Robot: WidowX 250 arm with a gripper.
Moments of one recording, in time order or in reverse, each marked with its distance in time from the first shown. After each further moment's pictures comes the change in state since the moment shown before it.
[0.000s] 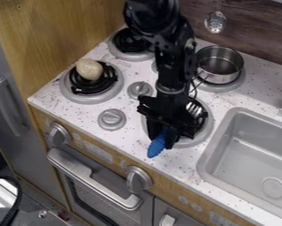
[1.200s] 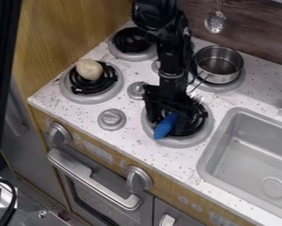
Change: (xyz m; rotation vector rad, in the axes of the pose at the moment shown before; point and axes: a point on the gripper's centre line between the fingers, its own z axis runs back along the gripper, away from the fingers) arm 0.054 0.019 -0.029 -0.054 0.028 0.006
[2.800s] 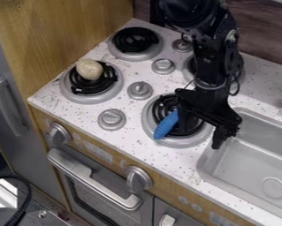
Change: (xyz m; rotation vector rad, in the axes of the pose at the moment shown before) arm -0.034 -0.085 0.044 0.013 -0.142 -0.127
